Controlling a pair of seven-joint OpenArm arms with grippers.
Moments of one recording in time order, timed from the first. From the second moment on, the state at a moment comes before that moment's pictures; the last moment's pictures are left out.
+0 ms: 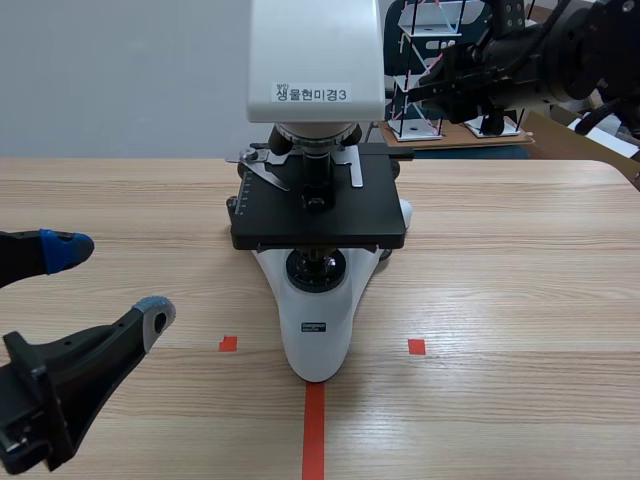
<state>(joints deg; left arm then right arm) 47.5 -32.6 -8.0 120.1 -21.4 -26.4 -7.8 27.2 22.8 -13.7 79.7 34.5 23.6 -37.0</state>
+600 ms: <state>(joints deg) 47.5 -32.6 -8.0 120.1 -21.4 -26.4 -7.8 27.2 22.8 -13.7 79.7 34.5 23.6 -36.8</state>
